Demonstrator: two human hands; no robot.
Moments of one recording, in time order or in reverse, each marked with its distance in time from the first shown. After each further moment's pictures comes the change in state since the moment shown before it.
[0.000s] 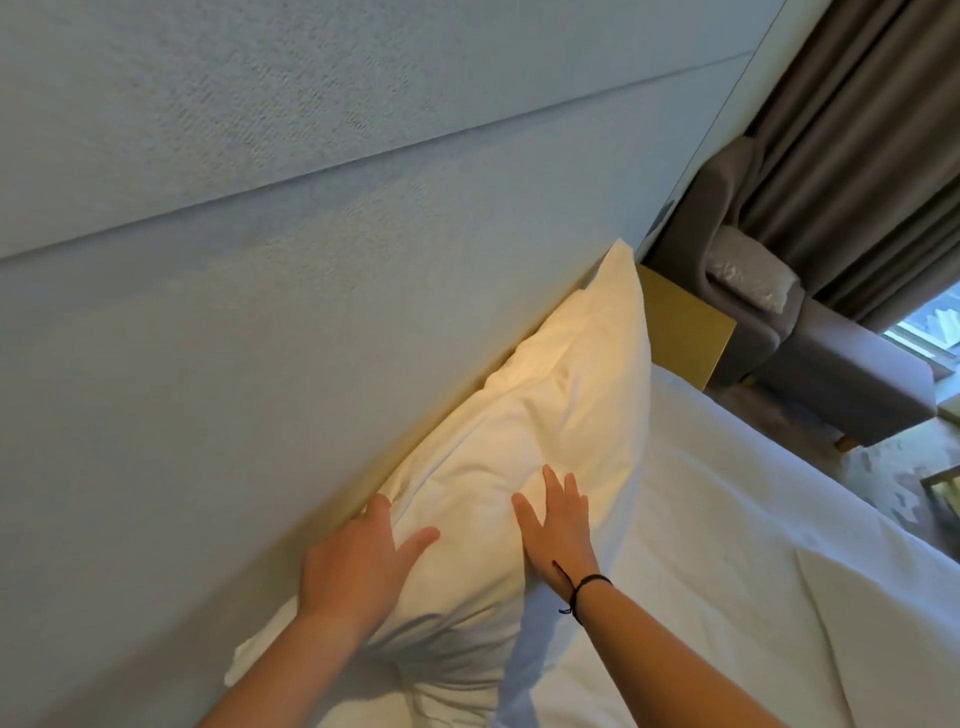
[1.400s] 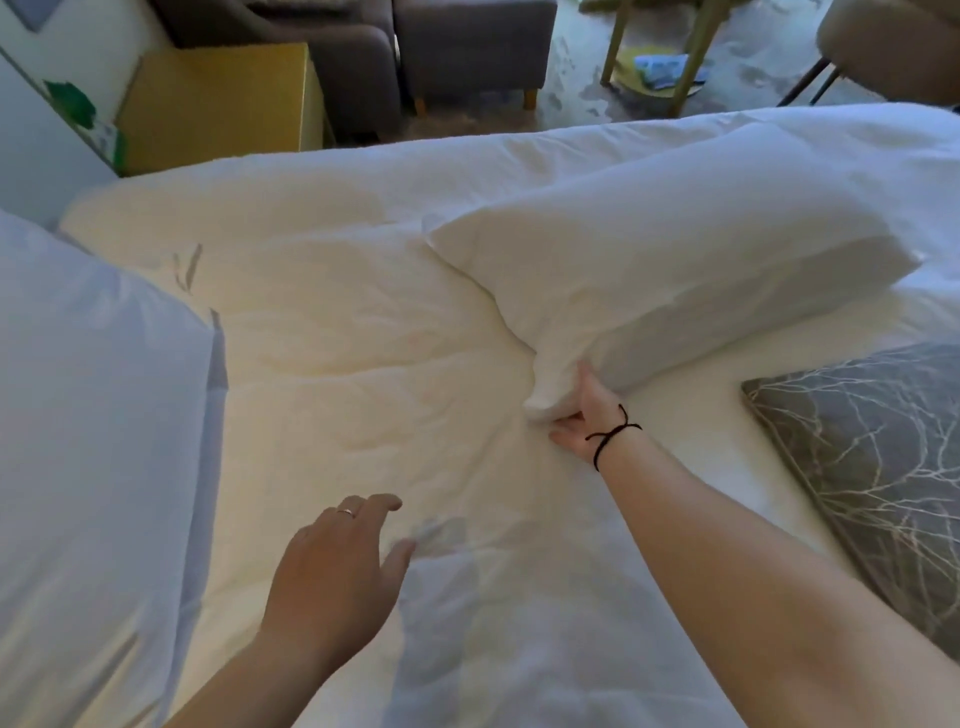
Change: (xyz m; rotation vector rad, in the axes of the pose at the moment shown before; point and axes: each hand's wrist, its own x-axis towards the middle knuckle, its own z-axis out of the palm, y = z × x) left_hand -0.219 0.362 0.303 0.231 -0.457 0.831; right_hand -0.116 0.609 -0.173 1.523 0.500 0.774
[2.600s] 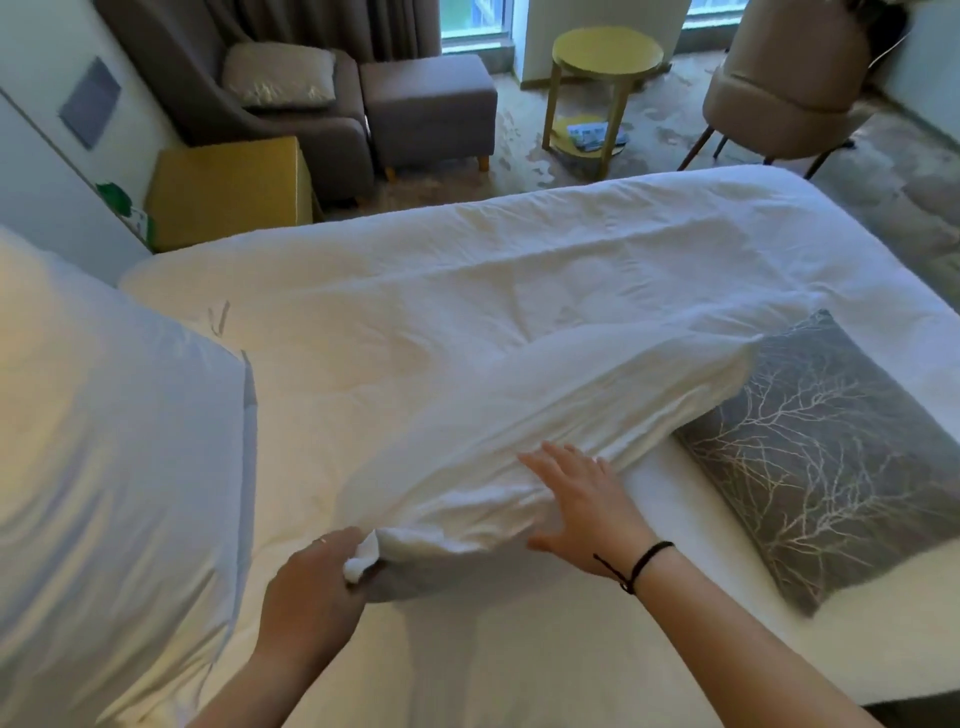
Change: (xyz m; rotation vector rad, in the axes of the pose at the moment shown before) left_hand -0.148 0.028 -0.082 -0.217 0.031 -0.050; right_hand -0.302 0.042 -0.086 -1.618 -0.068 -0.780
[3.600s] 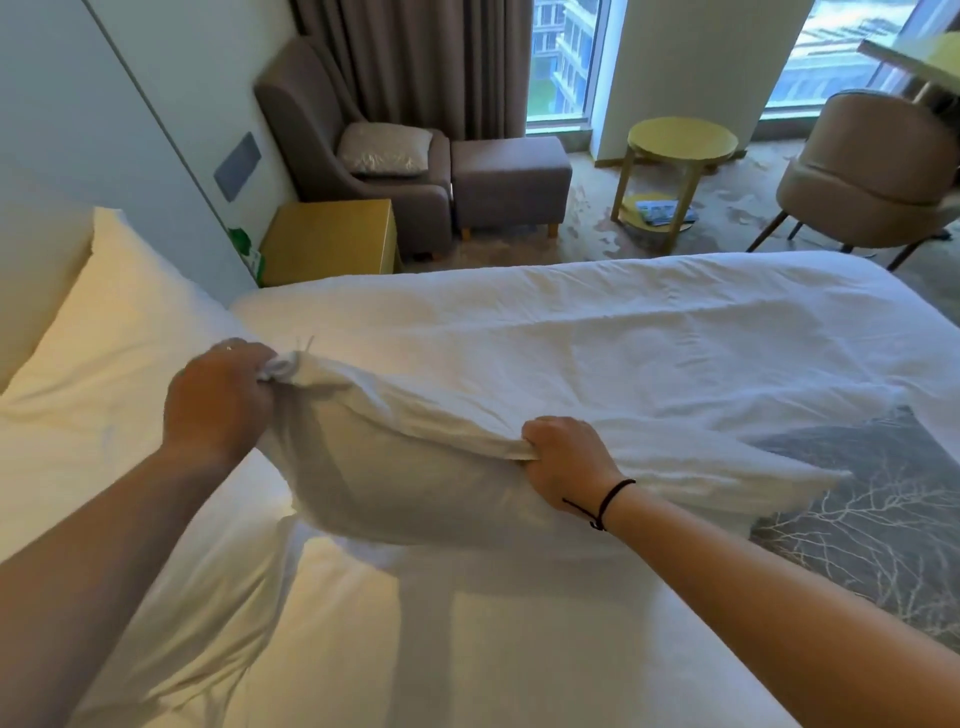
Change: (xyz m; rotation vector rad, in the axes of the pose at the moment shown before) left_hand 0.095 -0.009 -0.190 0.314 0.629 0.068; right_hand 0.088 -0.062 -0.076 -0.114 0.229 -0.260
